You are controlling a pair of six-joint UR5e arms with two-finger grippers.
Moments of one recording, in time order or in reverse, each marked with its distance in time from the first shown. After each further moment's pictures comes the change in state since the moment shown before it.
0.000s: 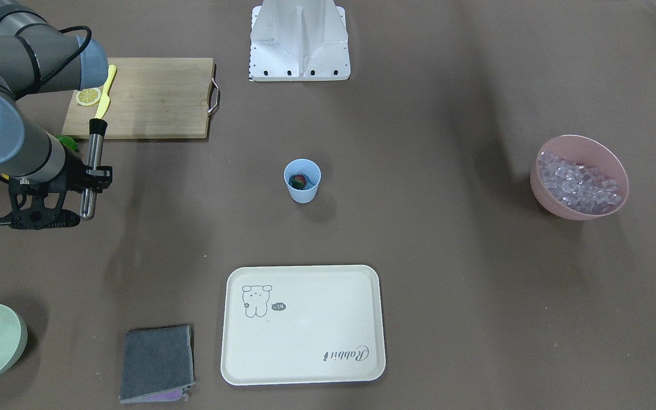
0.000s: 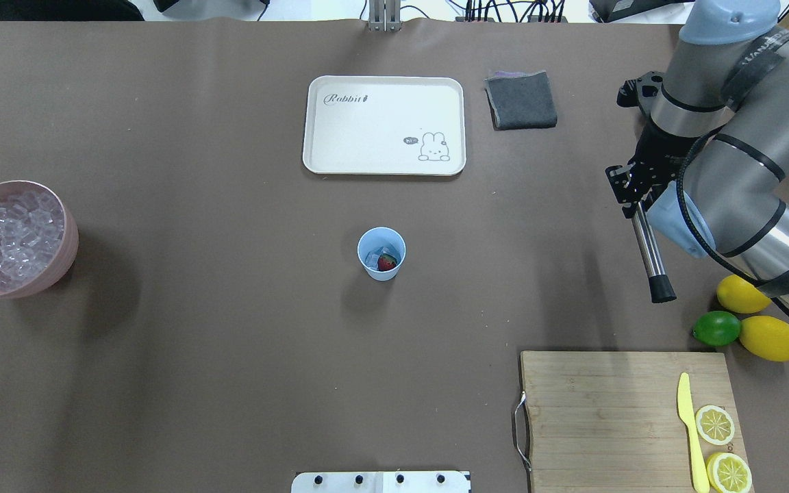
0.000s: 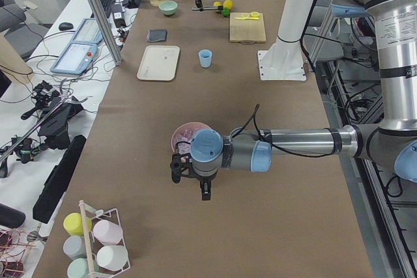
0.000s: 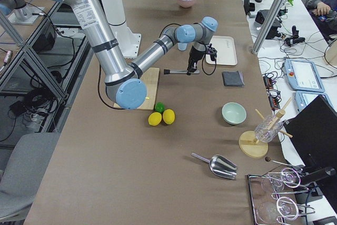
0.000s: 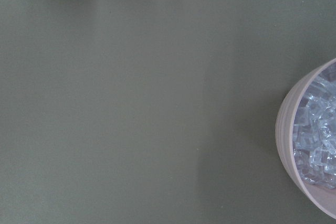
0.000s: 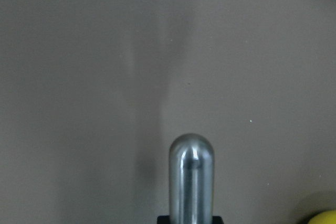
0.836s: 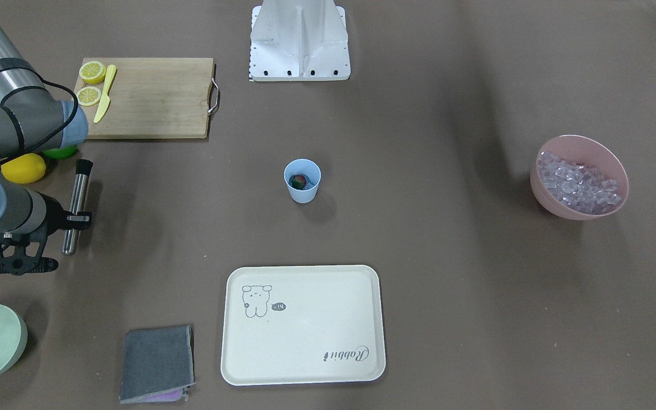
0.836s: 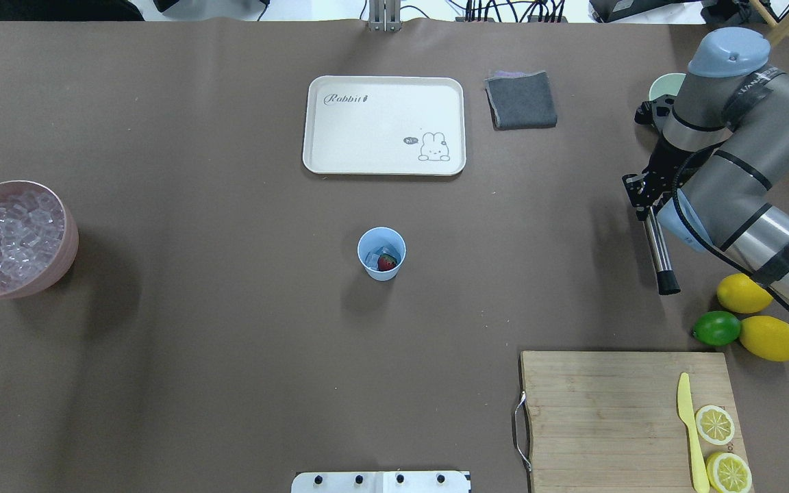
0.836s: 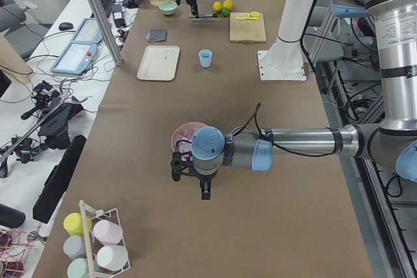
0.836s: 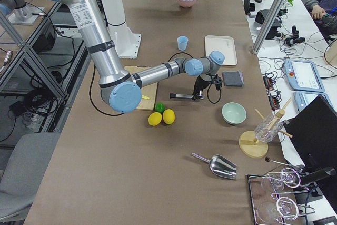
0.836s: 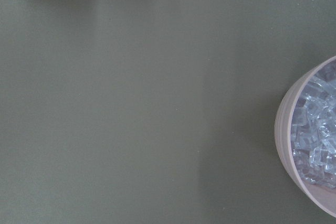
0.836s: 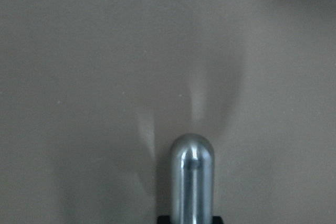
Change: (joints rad) left arm -0.001 0.003 -0.011 -0.005 0.014 0.001; right arm 0.022 -0.015 -0.262 0.249 0.005 0.025
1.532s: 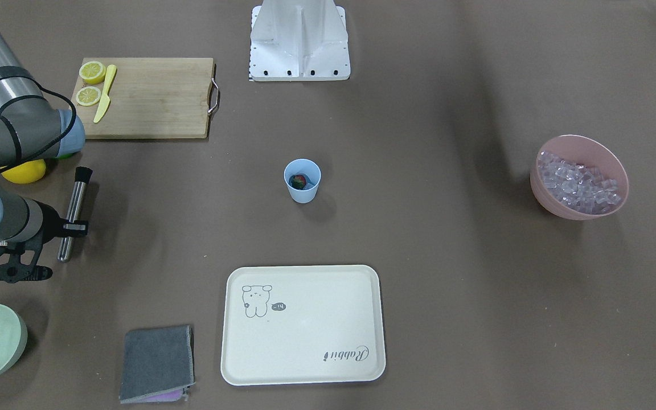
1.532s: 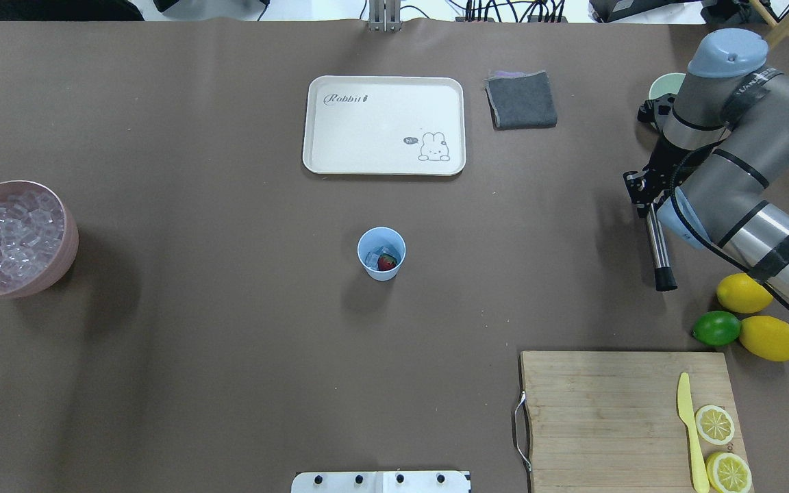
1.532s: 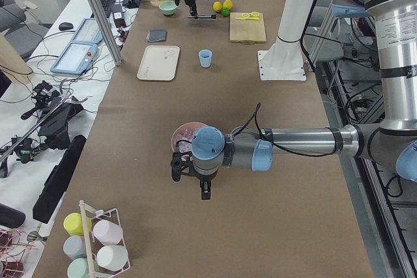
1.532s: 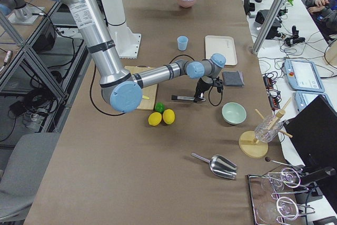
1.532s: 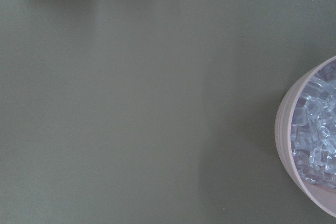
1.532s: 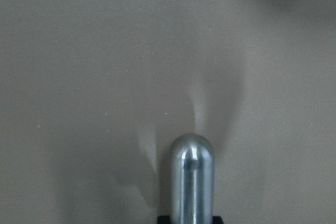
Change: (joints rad) left arm 0.000 0.000 0.000 0.000 0.000 0.000; right arm 0.000 0.011 -0.032 0.022 -0.007 0.036
